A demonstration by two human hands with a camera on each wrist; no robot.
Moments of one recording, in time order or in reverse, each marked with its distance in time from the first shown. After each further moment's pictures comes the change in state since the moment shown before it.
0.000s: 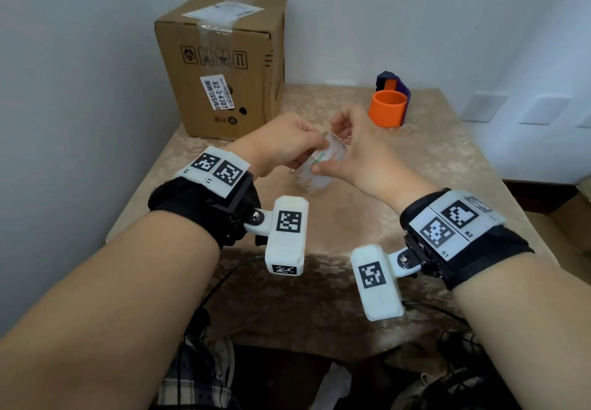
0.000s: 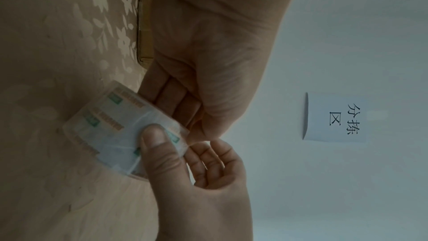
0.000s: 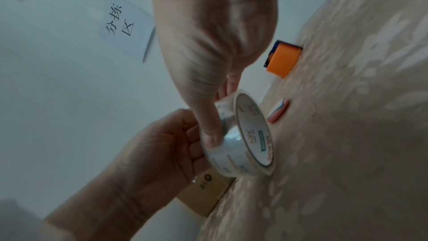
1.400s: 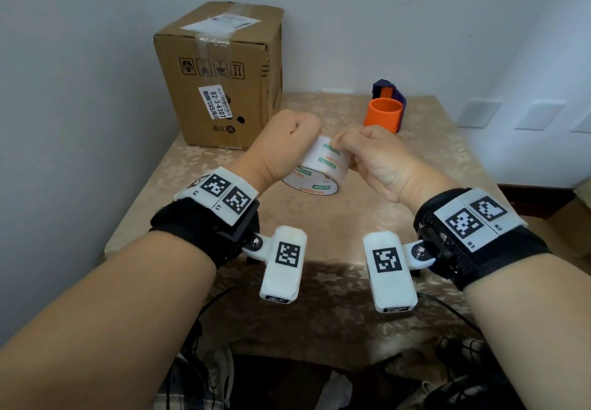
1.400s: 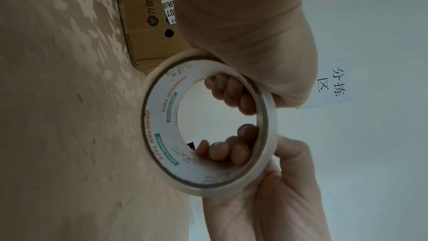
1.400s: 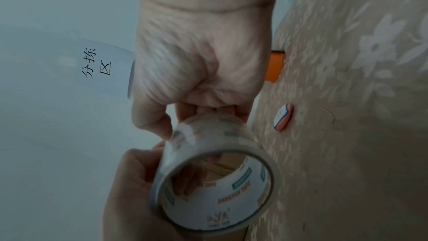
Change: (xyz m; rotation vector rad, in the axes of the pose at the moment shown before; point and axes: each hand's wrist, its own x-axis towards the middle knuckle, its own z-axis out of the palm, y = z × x) left_hand -0.004 0.000 0.005 -0.073 0.223 0.363; right_hand 0.004 -0.004 -0.012 0.619 -0.099 0.208
